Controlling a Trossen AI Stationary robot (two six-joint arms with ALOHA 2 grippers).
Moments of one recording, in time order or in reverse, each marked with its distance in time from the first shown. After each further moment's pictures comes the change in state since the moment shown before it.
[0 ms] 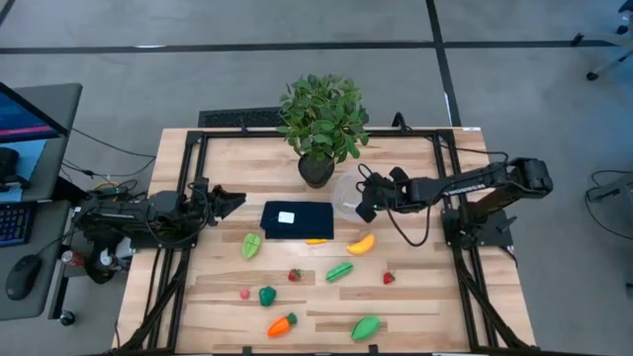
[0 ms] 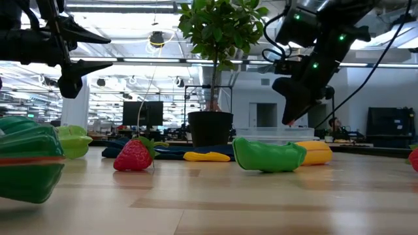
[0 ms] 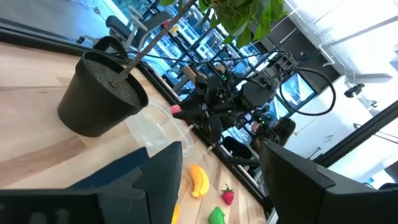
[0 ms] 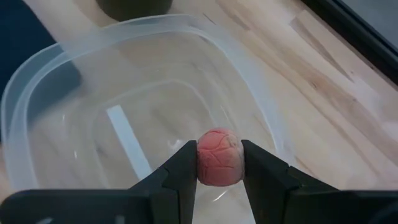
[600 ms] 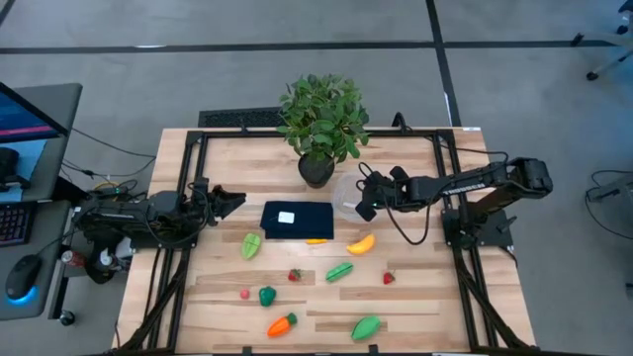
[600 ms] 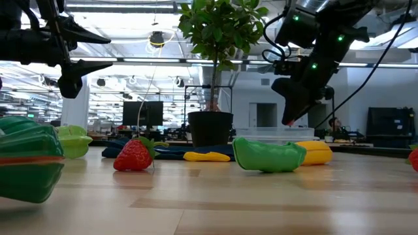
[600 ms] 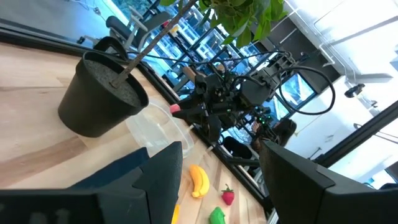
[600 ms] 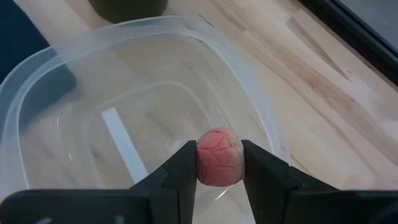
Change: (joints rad) left arm 0.000 0.000 0.000 0.000 -0.001 0.000; right arm -0.008 0.000 0.000 0.005 -0.001 0.000
